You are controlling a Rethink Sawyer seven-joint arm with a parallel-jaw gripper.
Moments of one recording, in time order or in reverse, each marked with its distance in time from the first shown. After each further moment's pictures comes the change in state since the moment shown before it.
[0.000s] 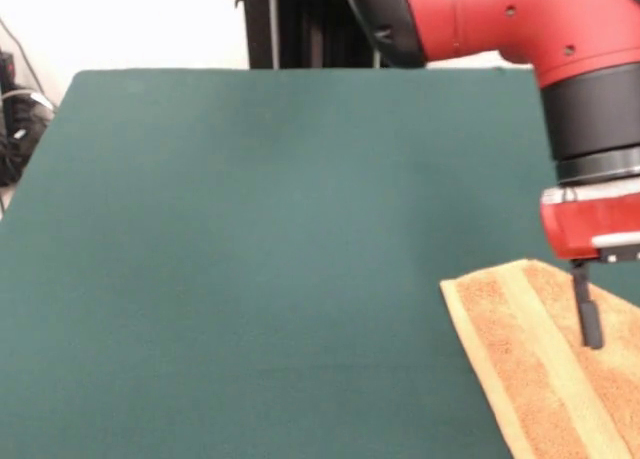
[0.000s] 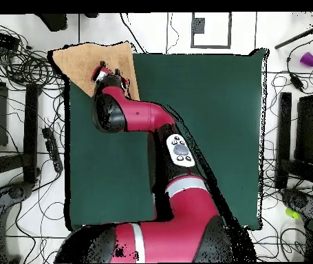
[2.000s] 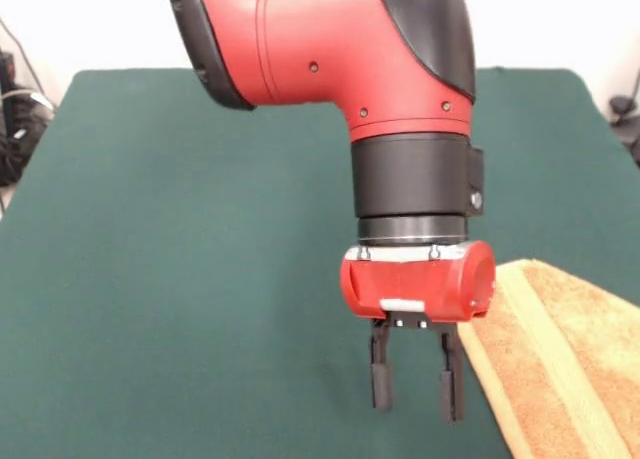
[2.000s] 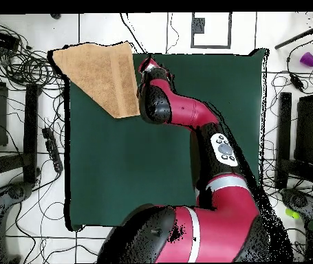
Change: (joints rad) arm -0.152 0.087 -0.021 -0.115 -0.052 0.020 0.000
